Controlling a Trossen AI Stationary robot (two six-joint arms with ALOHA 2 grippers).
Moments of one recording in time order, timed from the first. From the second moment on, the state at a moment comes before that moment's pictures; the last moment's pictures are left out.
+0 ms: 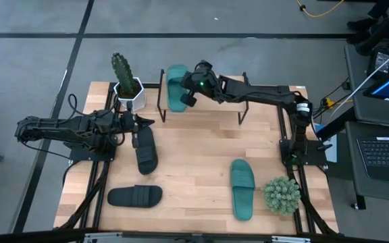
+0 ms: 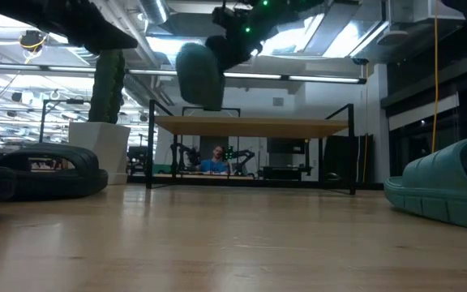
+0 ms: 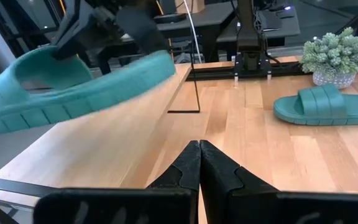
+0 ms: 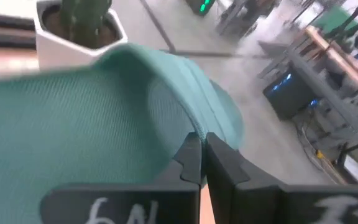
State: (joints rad) left arm 0.04 0.50 0.44 -0.15 -0.27 0.11; right arm -0.29 1.93 1.78 -0.32 0.47 -0.31
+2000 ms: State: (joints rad) left arm 0.04 0.50 0.44 -0.21 -0.27 0.11; right arm -0.30 2.18 2.05 -0.47 0.52 -0.32
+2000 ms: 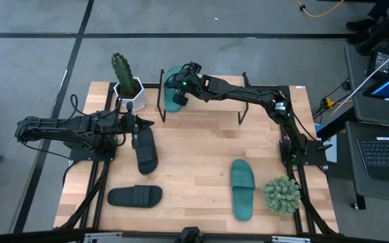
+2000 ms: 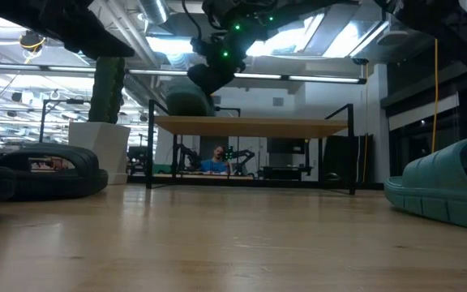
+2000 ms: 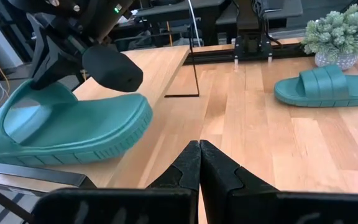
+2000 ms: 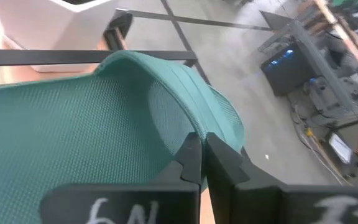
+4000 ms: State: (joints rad) left arm 0.04 0.50 0.44 -0.21 -0.27 0.11; right arm -0.31 2.24 2.06 -0.38 0.49 -0.27
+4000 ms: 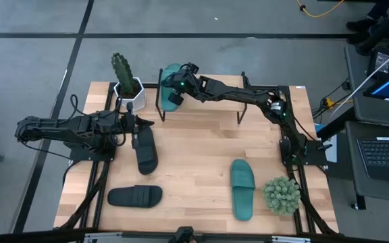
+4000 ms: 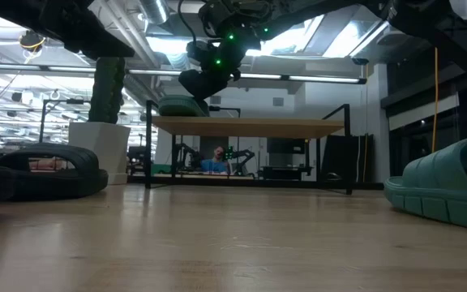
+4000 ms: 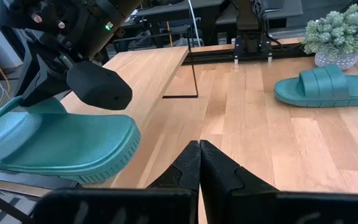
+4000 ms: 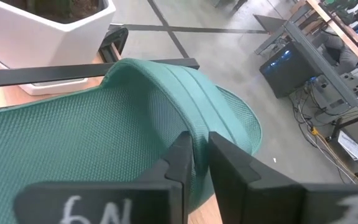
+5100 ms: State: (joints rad) left arm 0.04 0.50 0.44 -0.23 -0.27 0.11; right arm -0.30 2.24 2.06 -0.36 0.40 -0.21
